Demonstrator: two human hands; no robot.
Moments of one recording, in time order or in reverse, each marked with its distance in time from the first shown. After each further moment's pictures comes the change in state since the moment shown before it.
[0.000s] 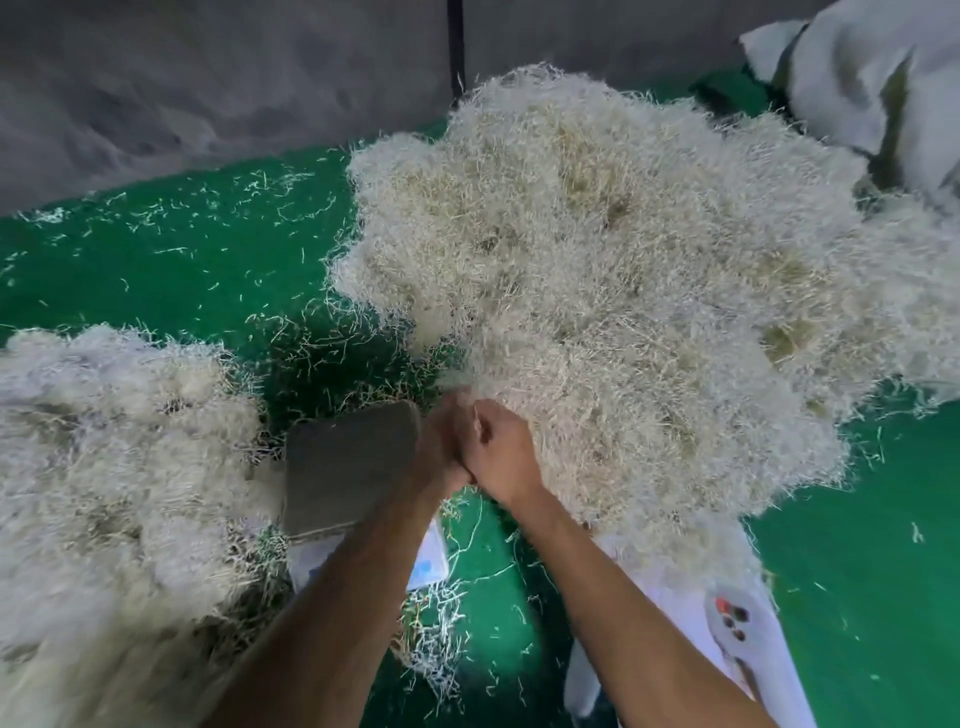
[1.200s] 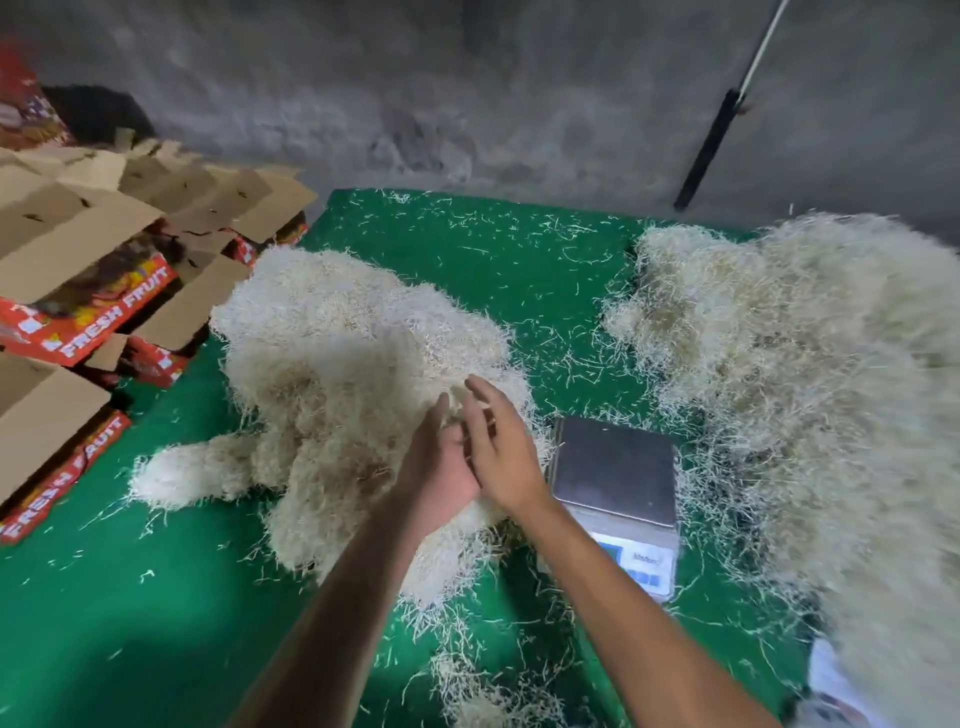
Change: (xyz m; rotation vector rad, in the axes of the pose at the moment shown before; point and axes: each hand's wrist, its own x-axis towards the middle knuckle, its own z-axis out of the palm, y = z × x) left_hand -0.226 0.056 -0.292 0.023 0.571 0.235; right_hand -0.078 -0.256 0.225 0.114 -0.348 -0.322
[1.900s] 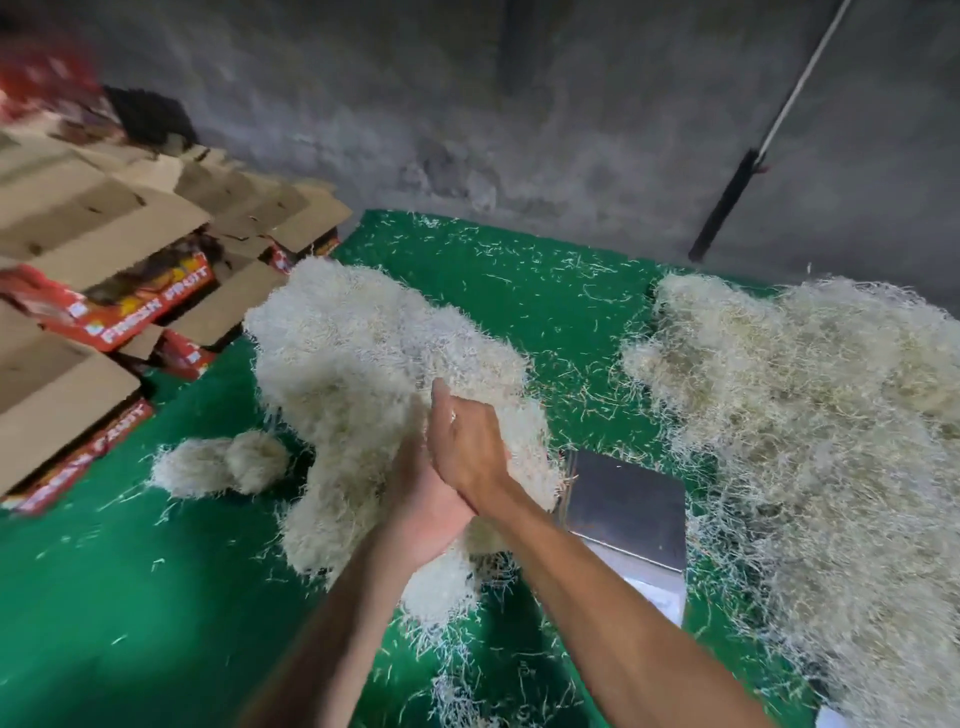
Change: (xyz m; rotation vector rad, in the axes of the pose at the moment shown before) left_hand -0.018 -0.009 -0.031 0.421 0.130 0.457; right_hand 0.033 -0.064 0.039 -0.099 0.020 -0.075
